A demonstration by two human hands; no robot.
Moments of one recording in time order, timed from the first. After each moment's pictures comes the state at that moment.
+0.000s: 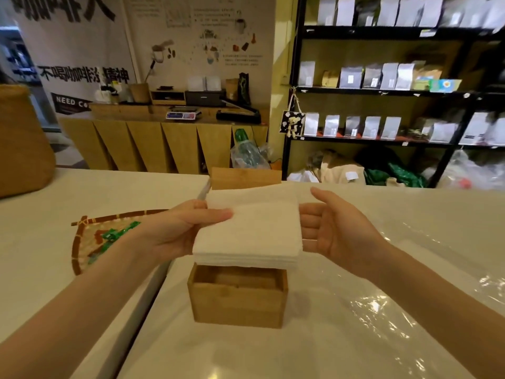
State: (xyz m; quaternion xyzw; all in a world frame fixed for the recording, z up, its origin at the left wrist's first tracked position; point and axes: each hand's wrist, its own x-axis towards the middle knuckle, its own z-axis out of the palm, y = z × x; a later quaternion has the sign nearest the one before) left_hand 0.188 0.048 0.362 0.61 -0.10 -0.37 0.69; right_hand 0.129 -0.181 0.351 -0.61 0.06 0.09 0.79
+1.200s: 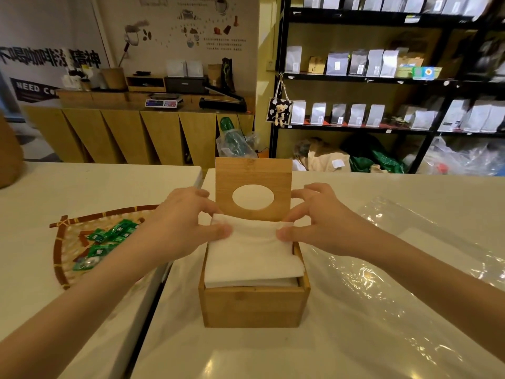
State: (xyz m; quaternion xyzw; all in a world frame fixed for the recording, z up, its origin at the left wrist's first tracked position) left_hand 0.191 0.053 0.357 0.96 -0.19 -0.03 0.20; right_hand 0.146 -0.154 0.350 -0.98 -0.02 -0.01 0.20
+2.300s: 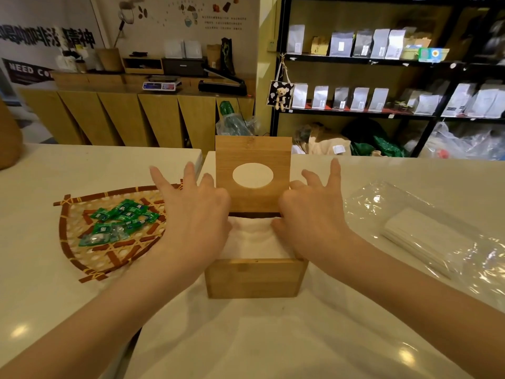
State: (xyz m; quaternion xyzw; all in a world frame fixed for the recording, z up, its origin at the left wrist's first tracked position) left_hand 0.165 0.022 0.340 0.98 -0.14 0.09 -0.09; right_hand 0.136 -0.113 0.335 -0.99 0.04 -0.10 -0.10
